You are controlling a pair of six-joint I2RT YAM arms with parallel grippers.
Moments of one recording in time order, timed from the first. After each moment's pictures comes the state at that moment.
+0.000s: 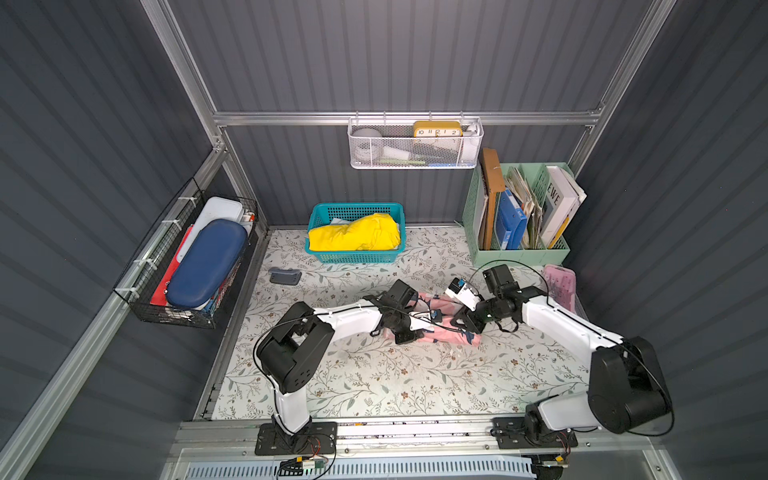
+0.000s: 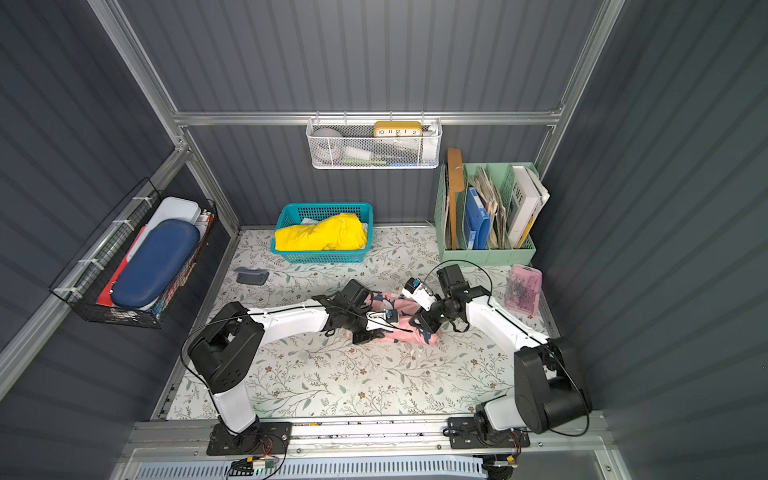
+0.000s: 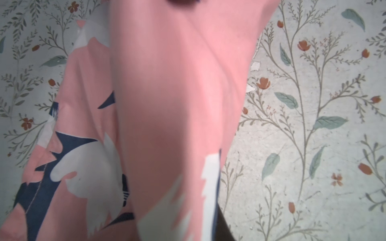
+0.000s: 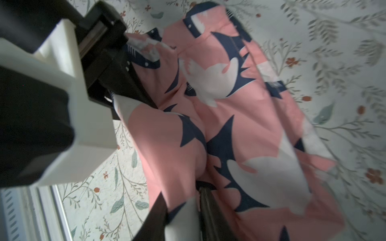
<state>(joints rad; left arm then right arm) -0.79 1.83 1.09 -0.31 0.43 0.76 0.28 1.37 0.86 -0.54 -0.51 -0.45</state>
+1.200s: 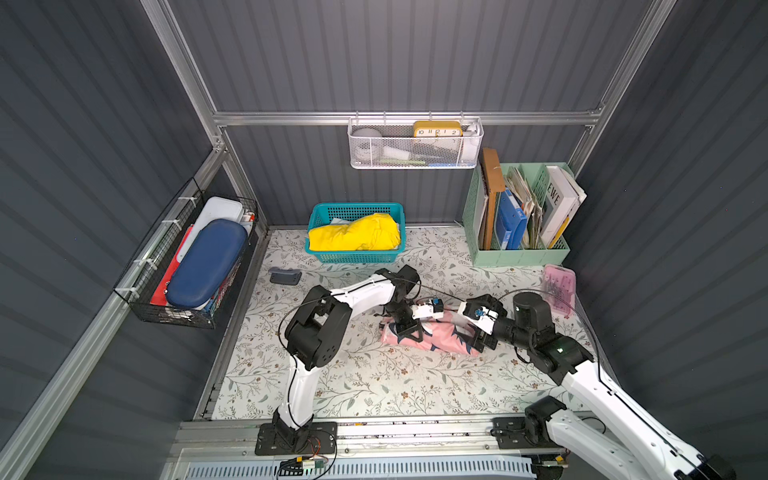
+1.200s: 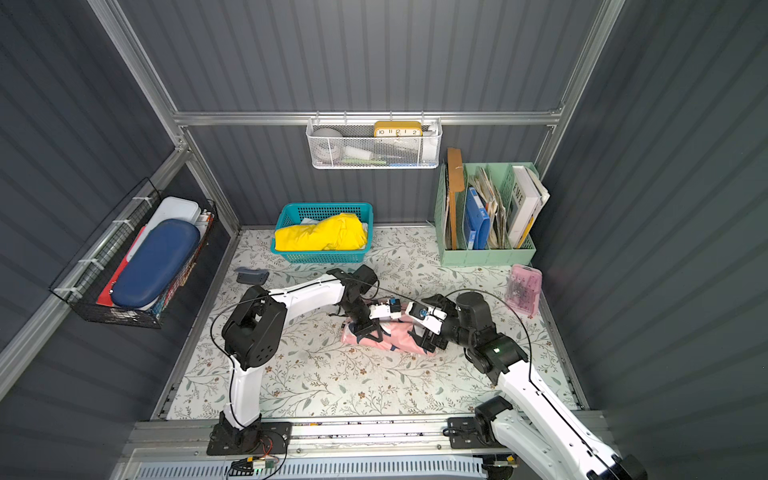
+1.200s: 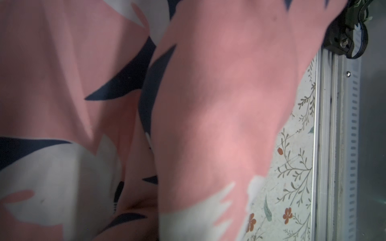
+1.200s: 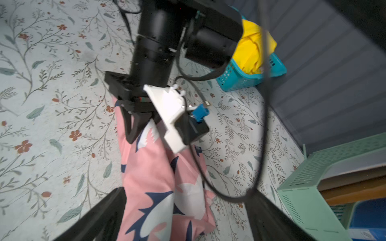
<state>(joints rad) -0.72 2.10 1.53 -0.92 0.62 0.72 0.45 0.80 0.59 -0.36 -0.36 -0.73</state>
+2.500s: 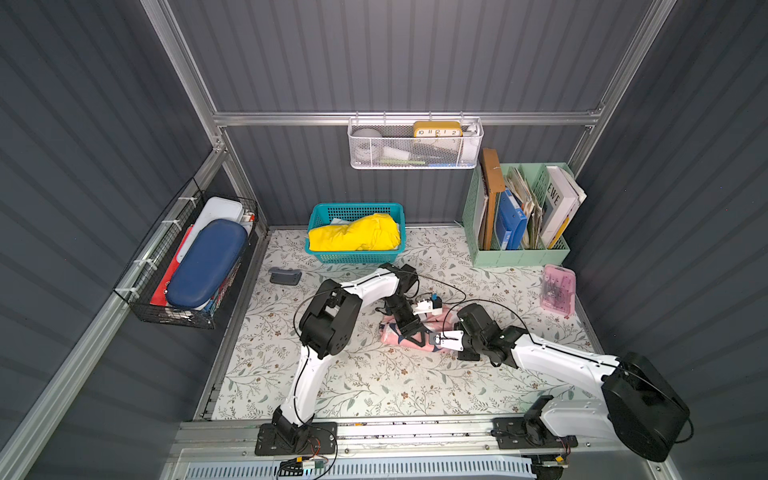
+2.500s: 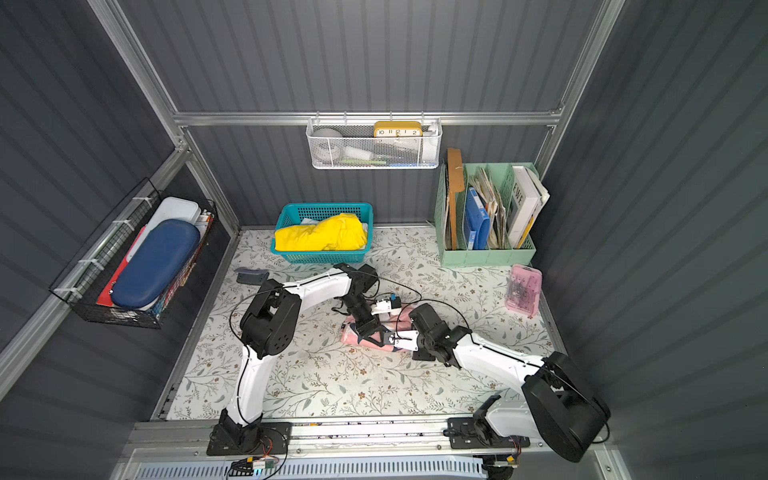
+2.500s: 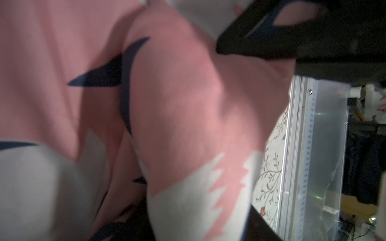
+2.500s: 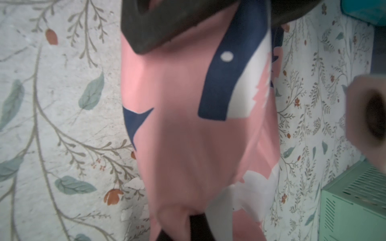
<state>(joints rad) -0.69 2.20 1.62 -1.04 0.71 0.68 0.63 1.29 0.57 -0.27 0.03 -0.91</state>
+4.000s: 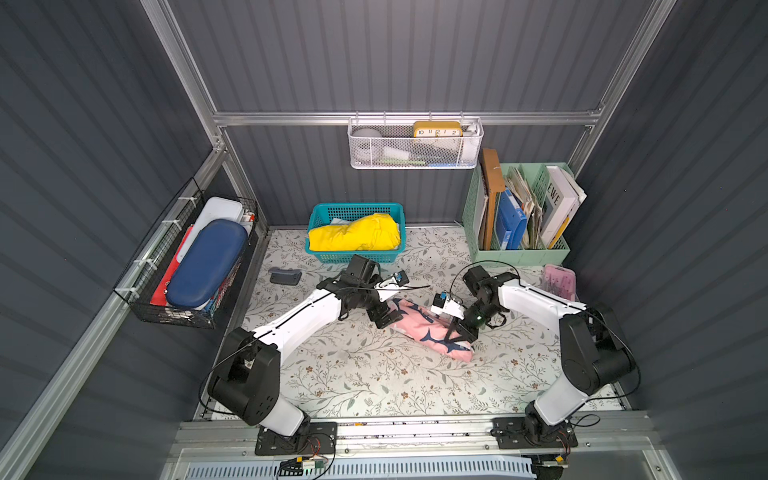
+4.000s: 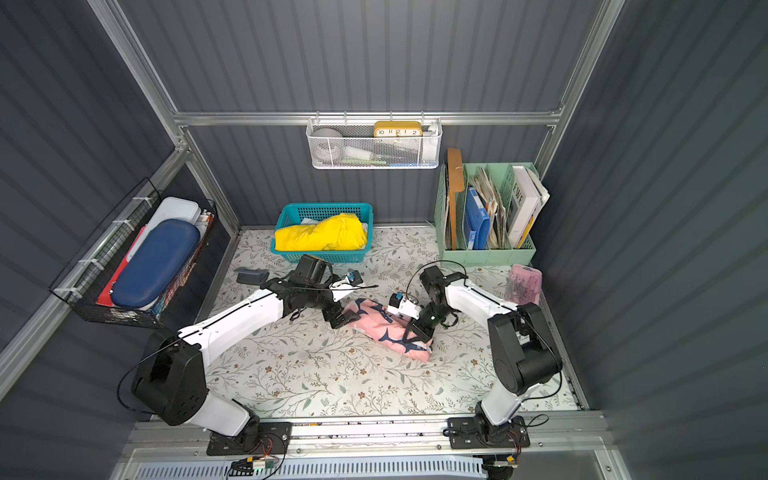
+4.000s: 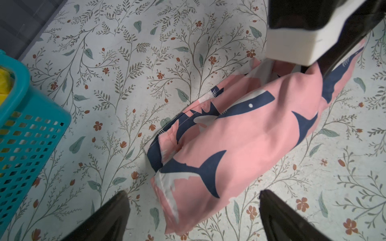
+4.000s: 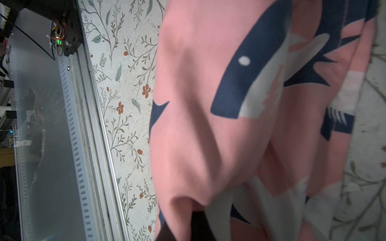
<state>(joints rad) -0.55 1.54 1.08 -0.45 0.44 0.63 0.35 1.69 1.08 -0.97 -0.69 -0.70</state>
